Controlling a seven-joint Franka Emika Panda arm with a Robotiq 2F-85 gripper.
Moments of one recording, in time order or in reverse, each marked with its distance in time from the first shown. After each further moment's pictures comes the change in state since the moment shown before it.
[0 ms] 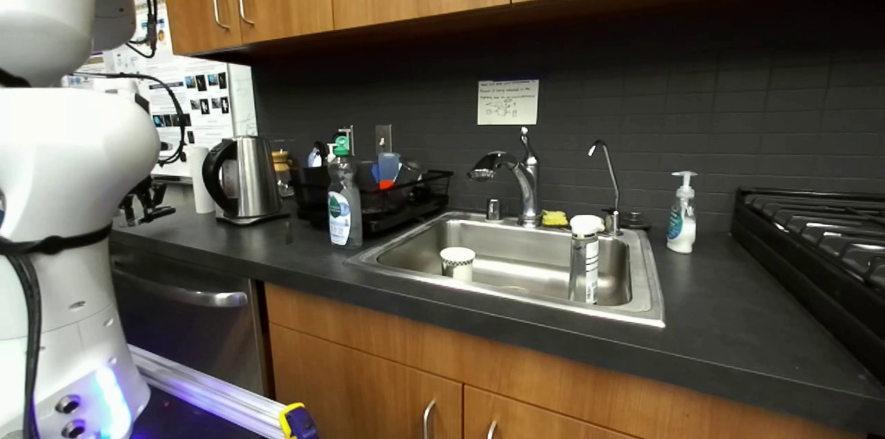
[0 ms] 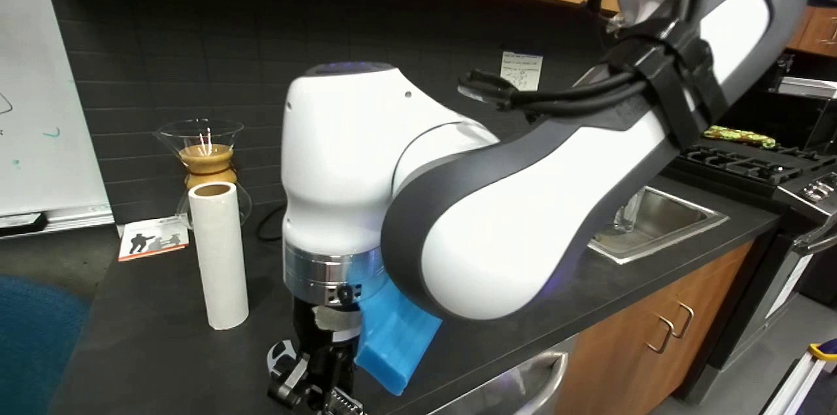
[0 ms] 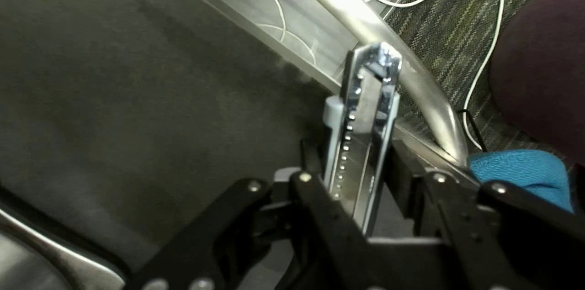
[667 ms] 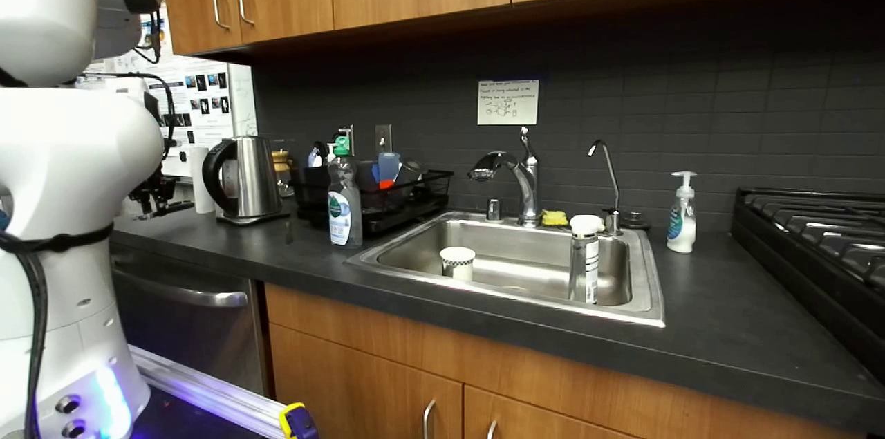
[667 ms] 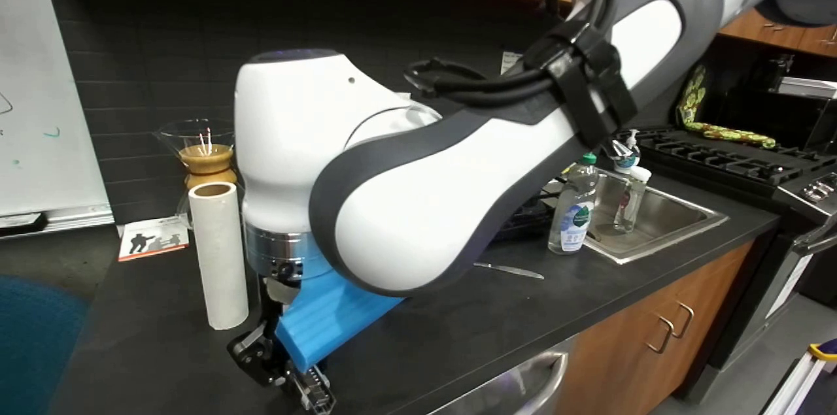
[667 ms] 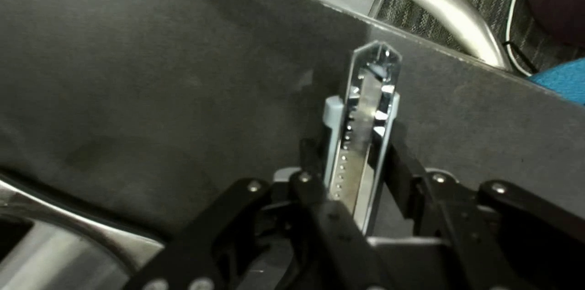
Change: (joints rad) arm 0.109 0.088 -0.137 0.176 -0.001 -0.080 0.237
